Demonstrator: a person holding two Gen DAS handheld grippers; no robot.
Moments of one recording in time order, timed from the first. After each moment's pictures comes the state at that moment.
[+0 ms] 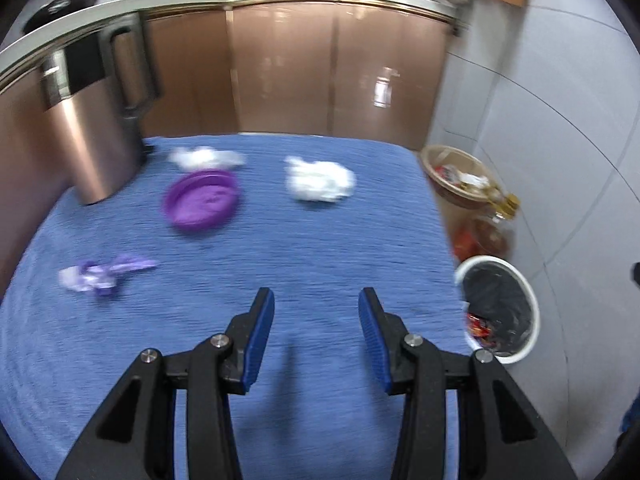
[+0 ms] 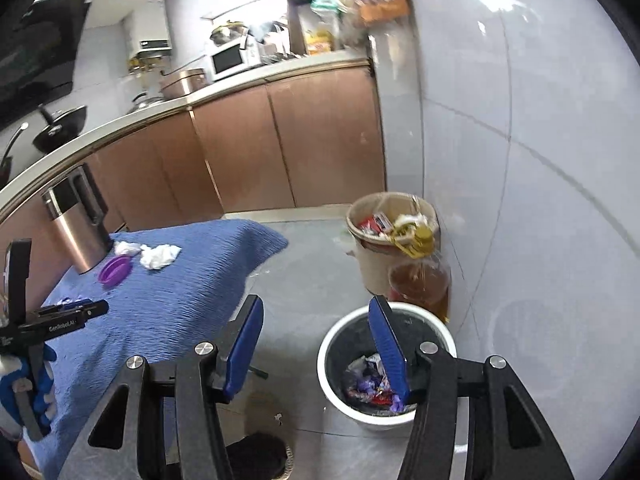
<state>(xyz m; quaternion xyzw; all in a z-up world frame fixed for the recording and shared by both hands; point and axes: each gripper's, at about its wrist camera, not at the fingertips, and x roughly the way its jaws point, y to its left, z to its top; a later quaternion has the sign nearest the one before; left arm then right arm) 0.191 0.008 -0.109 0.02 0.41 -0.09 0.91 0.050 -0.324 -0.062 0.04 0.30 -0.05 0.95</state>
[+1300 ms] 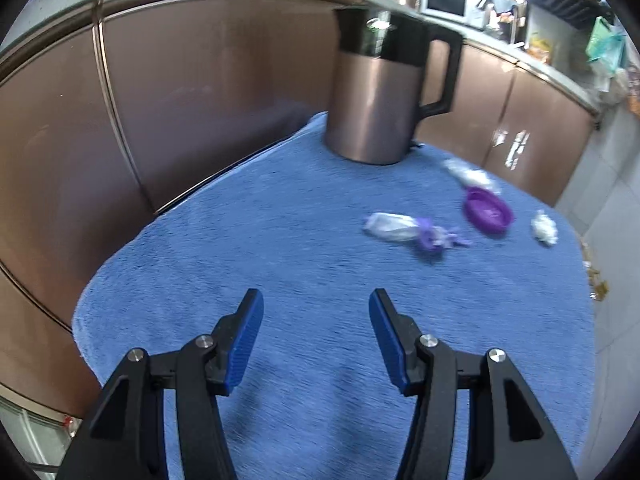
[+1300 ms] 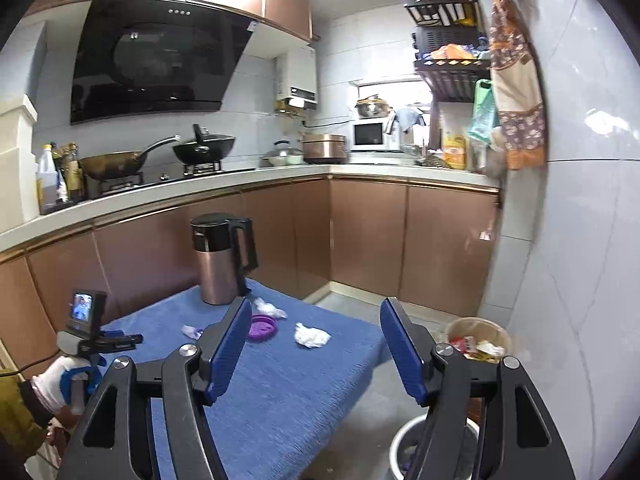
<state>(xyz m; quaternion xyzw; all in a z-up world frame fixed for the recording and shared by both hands) 0.112 0.254 -0.092 -0.08 0.40 0.13 0.91 -0.001 -0.187 0.087 -0.06 0.18 0.15 0.97</state>
